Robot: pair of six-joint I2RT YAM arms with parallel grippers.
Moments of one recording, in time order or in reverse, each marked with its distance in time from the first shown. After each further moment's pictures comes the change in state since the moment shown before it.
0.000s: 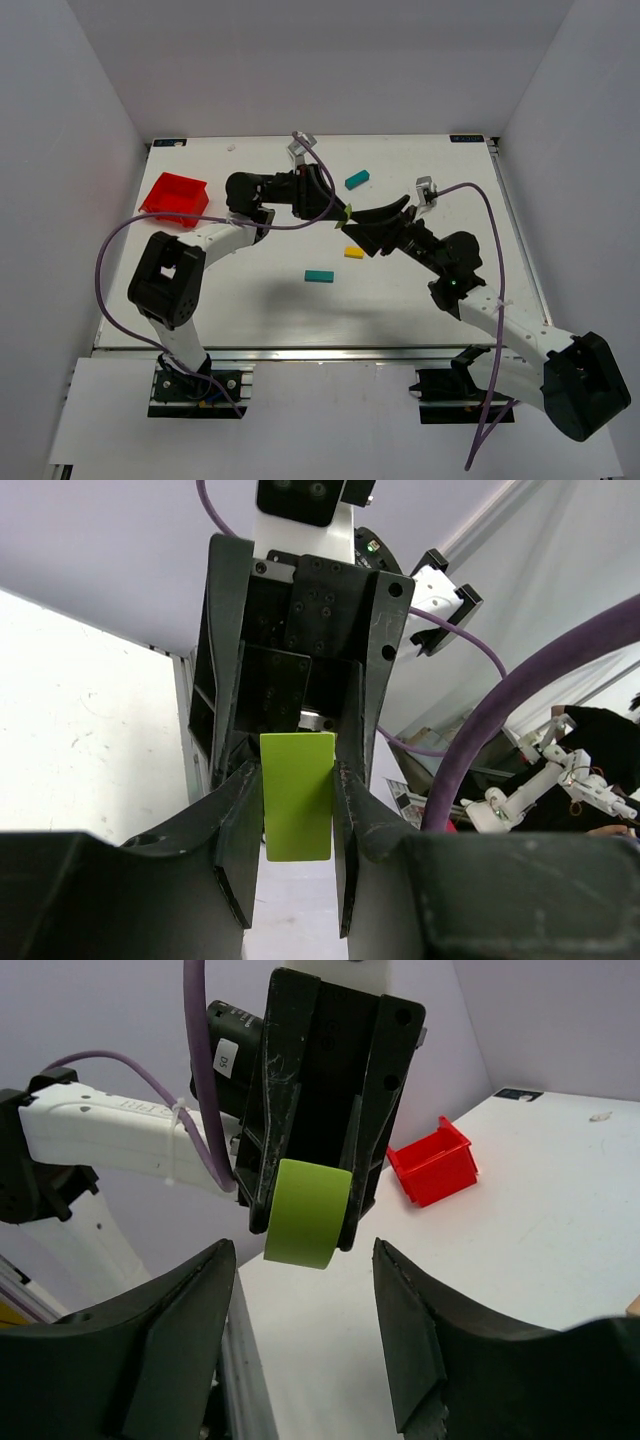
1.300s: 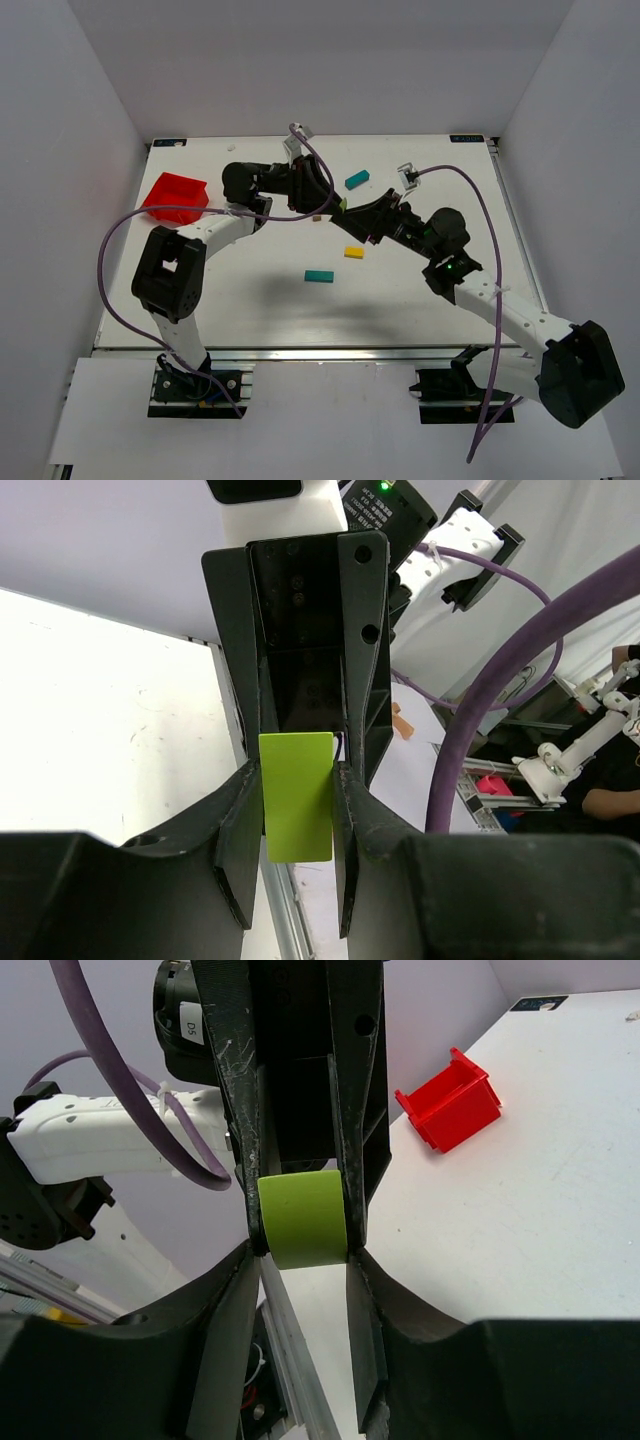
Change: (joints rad) left arm 0.035 0.054 0.107 -0.002 0.102 0.093; right arm 0.024 0.066 0.170 -0.287 -0.015 0.099
